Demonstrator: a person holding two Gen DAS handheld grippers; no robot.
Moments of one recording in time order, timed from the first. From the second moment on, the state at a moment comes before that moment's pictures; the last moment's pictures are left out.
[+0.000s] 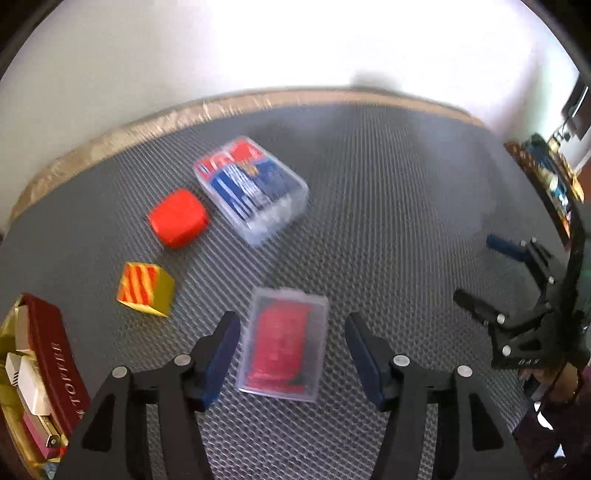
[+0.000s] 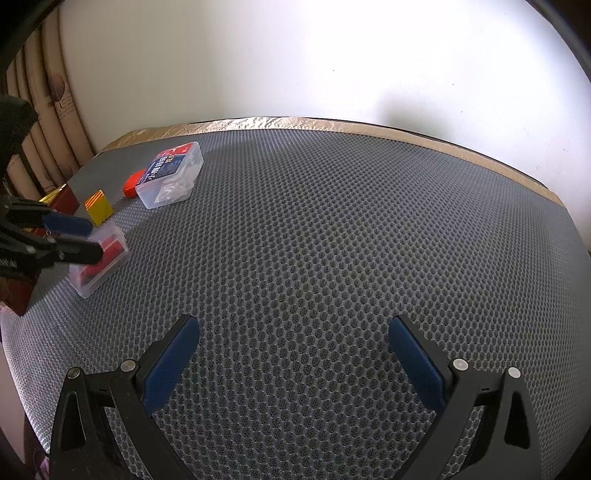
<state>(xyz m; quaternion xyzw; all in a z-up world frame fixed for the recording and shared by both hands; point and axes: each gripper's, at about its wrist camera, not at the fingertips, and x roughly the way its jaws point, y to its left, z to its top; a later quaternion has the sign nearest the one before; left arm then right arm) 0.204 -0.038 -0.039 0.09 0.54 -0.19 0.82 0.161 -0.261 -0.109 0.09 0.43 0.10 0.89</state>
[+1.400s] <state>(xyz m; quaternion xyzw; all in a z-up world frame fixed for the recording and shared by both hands) 0.075 0.145 0.043 -0.08 0.46 0.05 0.88 0.170 -0.252 -0.114 0.05 0.46 0.05 0.89</state>
